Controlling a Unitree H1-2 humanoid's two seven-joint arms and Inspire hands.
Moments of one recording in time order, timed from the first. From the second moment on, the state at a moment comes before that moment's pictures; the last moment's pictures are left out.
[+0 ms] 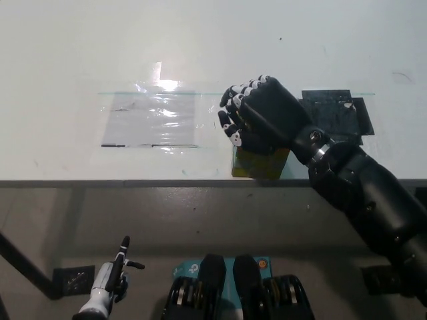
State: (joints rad) left_arm -0.49 0.14 0.00 1.39 0.02 -0.44 0.11; right_arm -0.80 -0.26 0.49 0.50 -0.92 -0.40 -0.26
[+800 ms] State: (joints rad) left_arm -0.49 0.13 0.00 1.39 0.02 -0.44 0.11; right_arm -0.80 -0.27 0.51 0.50 -0.98 -0.39 -0.29
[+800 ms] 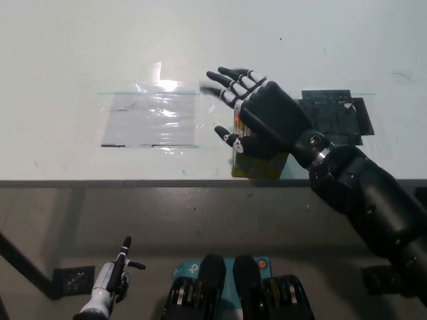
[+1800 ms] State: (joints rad) left_arm -0.48 0.13 0.00 1.38 0.03 -0.44 0.11; right_arm -0.80 -0.25 0.50 0.39 -1.01 -0.30 -0.21
